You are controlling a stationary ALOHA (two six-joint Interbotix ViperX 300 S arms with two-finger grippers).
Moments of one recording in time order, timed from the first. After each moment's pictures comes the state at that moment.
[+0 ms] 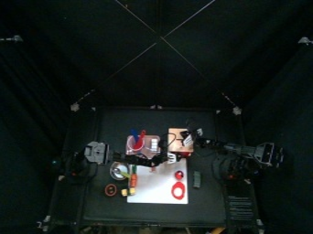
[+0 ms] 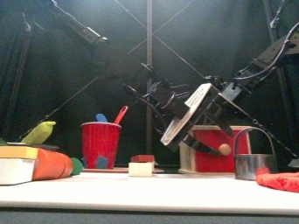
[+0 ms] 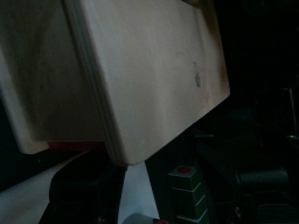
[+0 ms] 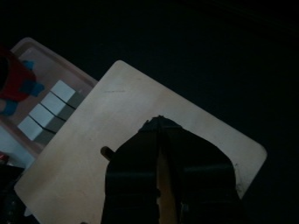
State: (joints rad) left arm 0.01 0.56 0.10 -1.26 -0.42 -0.08; right arm -0.46 -0.28 0.96 -1.38 0.19 1.78
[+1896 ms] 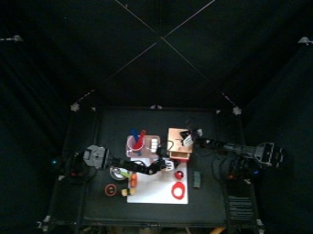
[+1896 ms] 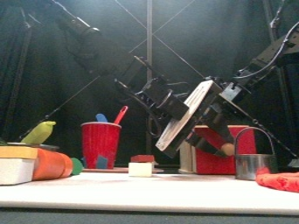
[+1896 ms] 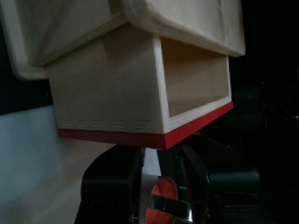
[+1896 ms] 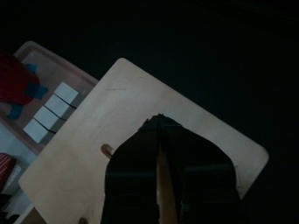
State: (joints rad) left arm -0.13 0.56 0.15 -1.33 -0.46 -0.14; right arm -0.44 -0.28 0.96 -1.33 0.18 1.78
